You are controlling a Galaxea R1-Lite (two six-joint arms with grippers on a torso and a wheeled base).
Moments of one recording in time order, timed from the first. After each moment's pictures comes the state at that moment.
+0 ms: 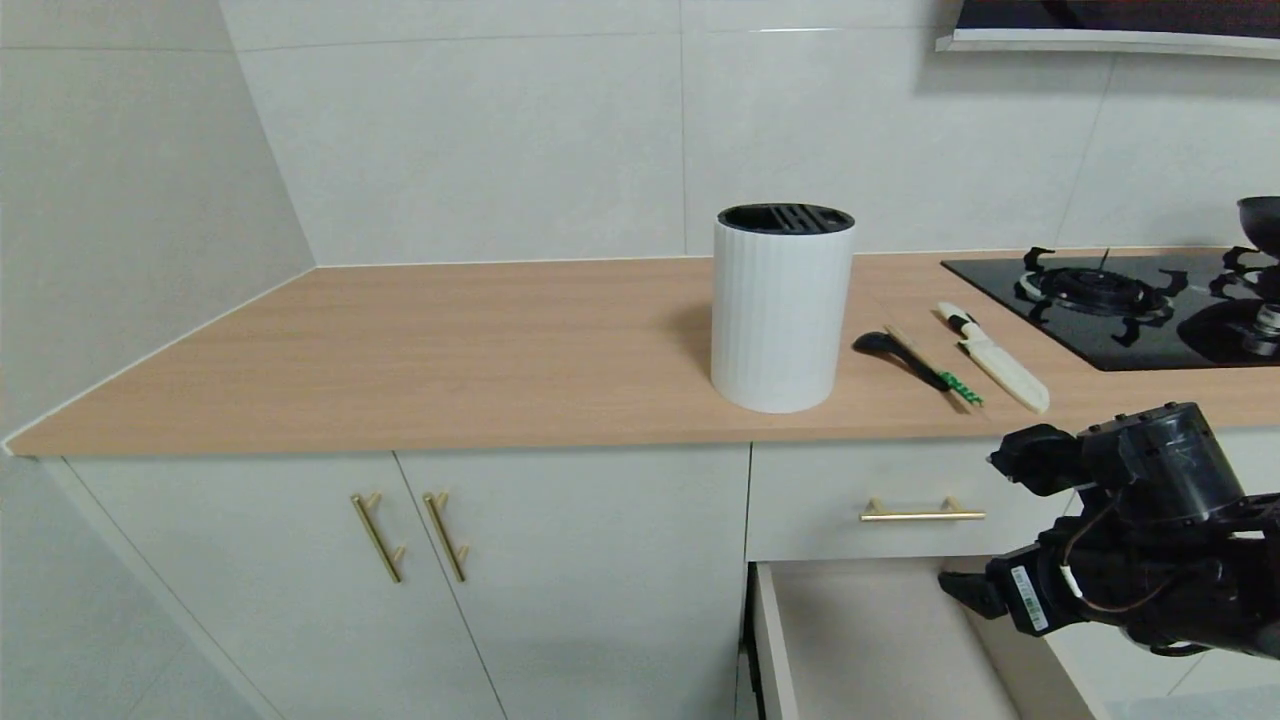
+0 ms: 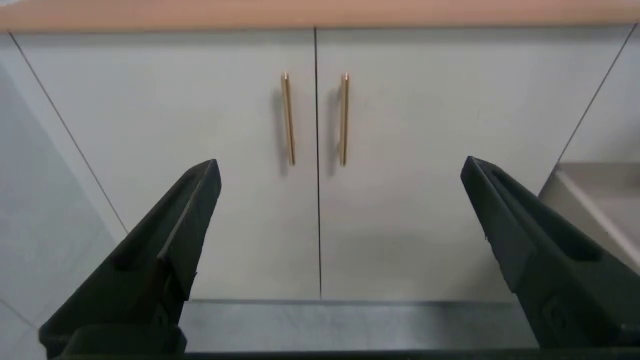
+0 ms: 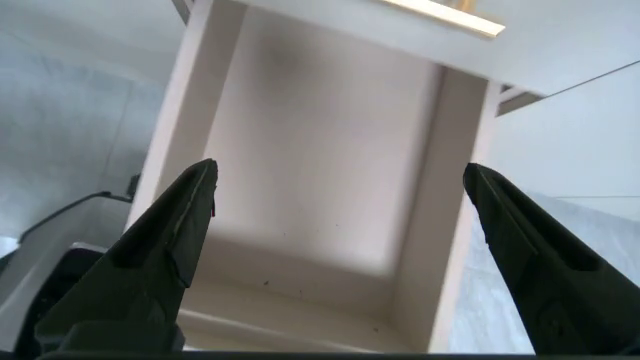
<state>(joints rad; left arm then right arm) 0.00 0.00 0.00 0.00 0.03 0.00 0.42 1.57 -0.62 -0.17 -0.21 0.03</state>
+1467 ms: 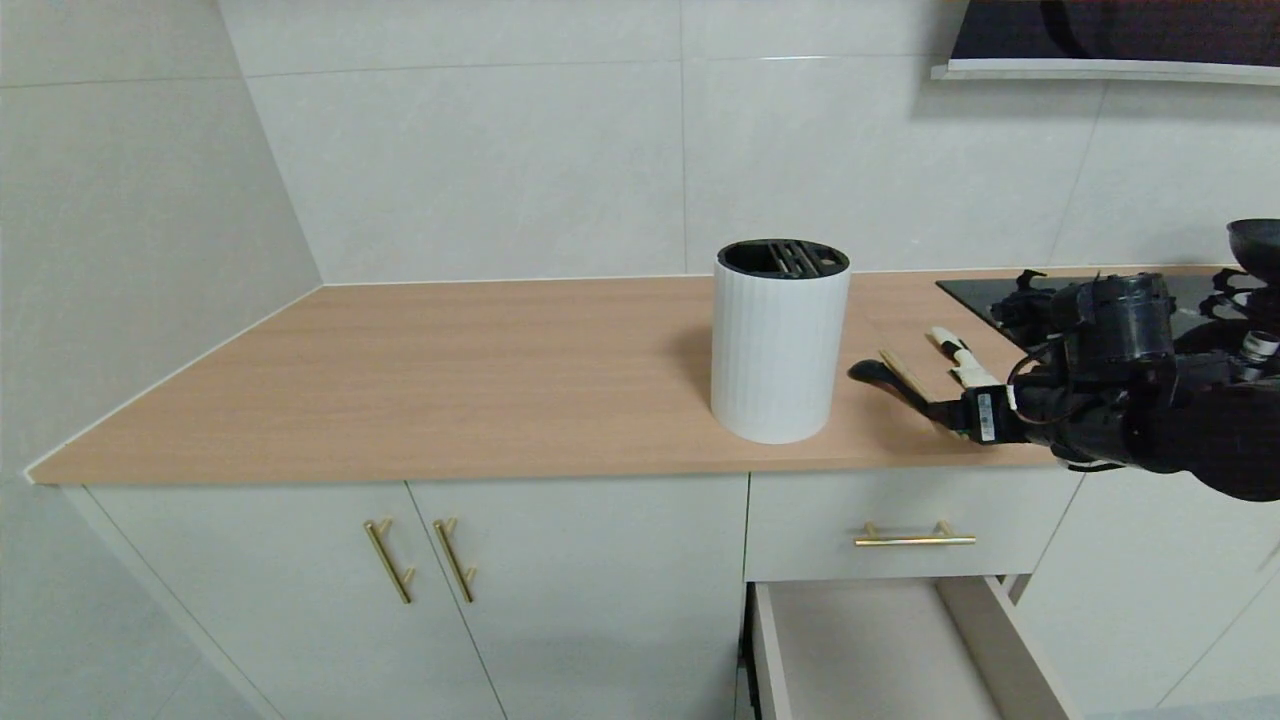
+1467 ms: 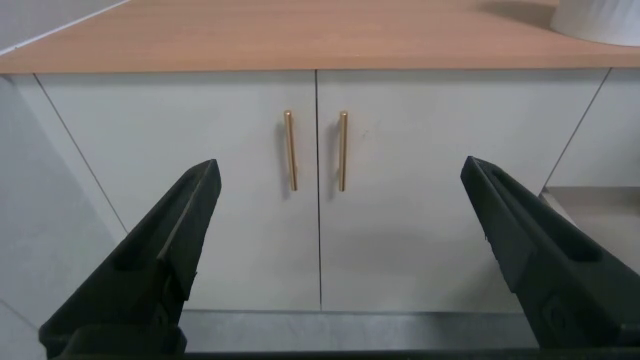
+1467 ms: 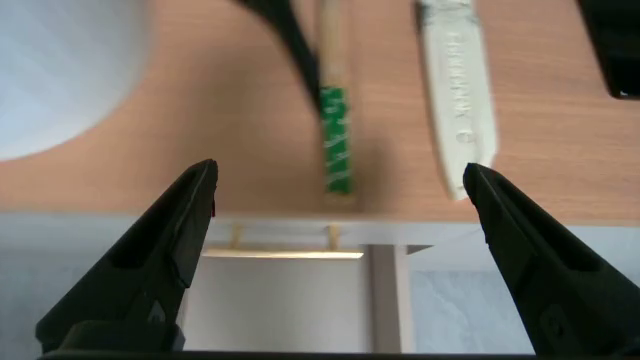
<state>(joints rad) 0.00 0.00 0.00 0.00 0.03 0.00 0.23 1.81 -0.99 -0.32 -0.26 0.02</state>
